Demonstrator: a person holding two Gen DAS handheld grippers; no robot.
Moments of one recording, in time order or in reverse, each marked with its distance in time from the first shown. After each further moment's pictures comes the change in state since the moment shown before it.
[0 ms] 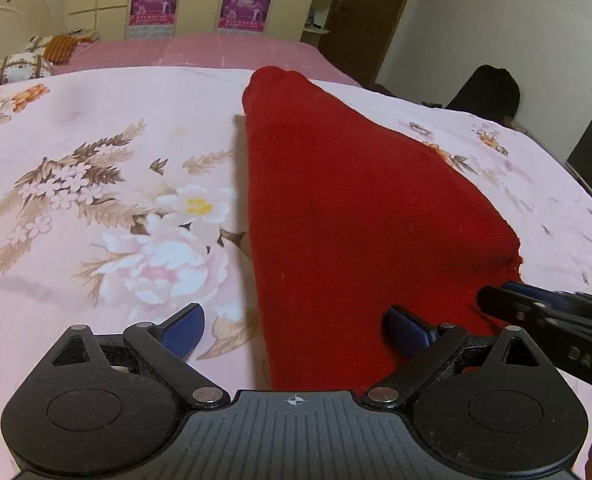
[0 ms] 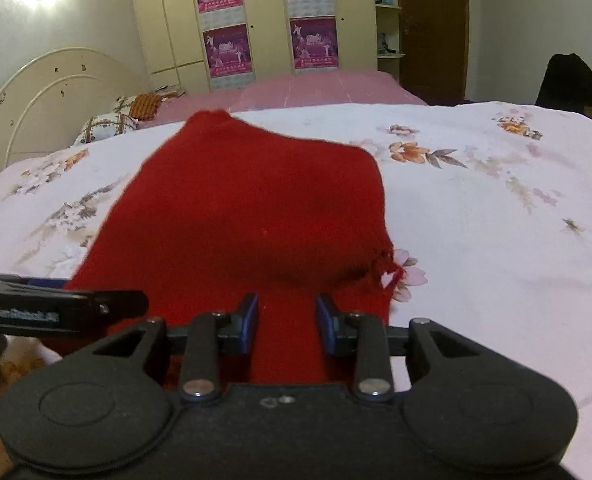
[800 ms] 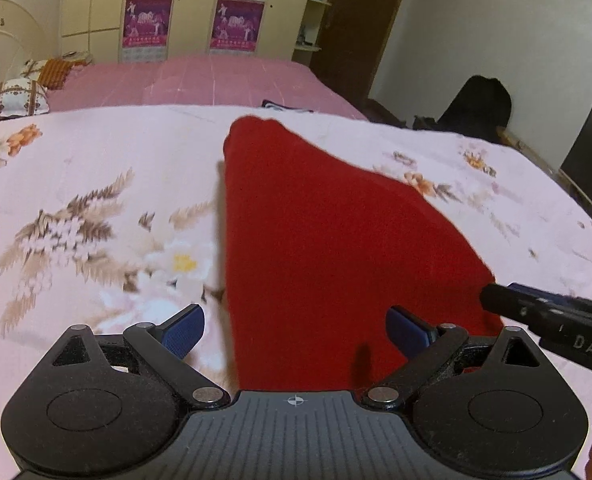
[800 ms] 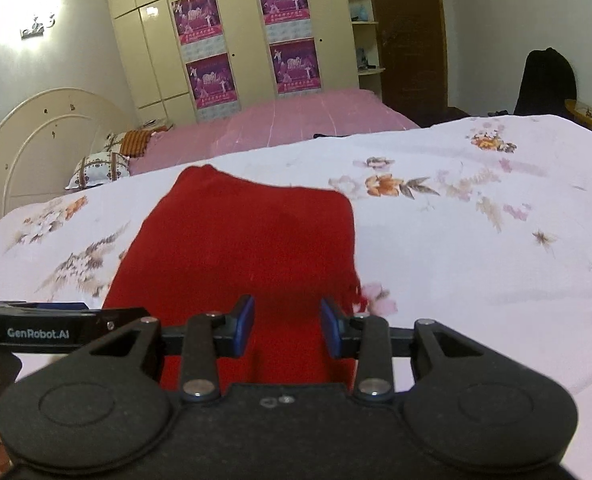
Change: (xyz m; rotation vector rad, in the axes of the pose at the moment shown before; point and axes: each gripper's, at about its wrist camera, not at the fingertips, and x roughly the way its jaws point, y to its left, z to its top) left arm -0.016 -0.018 0.035 0.029 -0.057 -0.006; right arm -0.017 -0.019 0.024 0.082 -0.058 -0.009
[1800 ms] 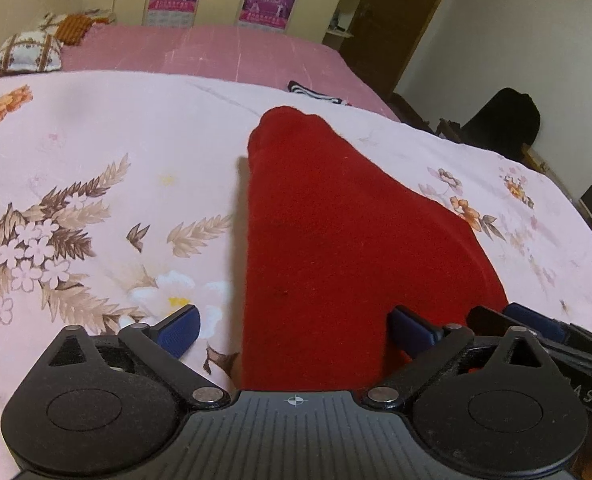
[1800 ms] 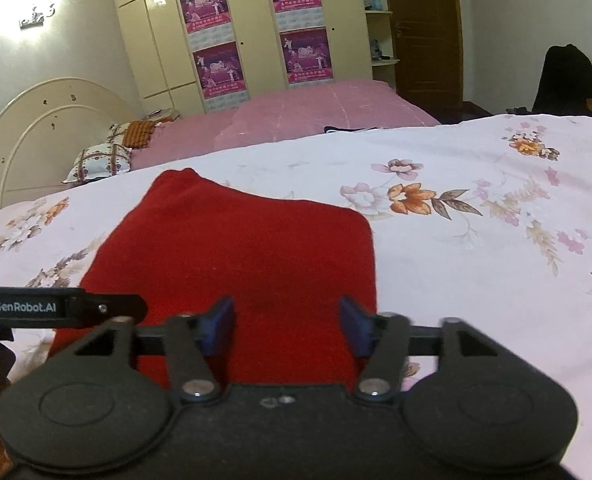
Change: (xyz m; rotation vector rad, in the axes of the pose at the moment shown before) left arm 0.069 0.026 0.036 -0.136 0.076 0.005; right arm 0.079 -0.005 0.026 -0.027 0.036 0.030
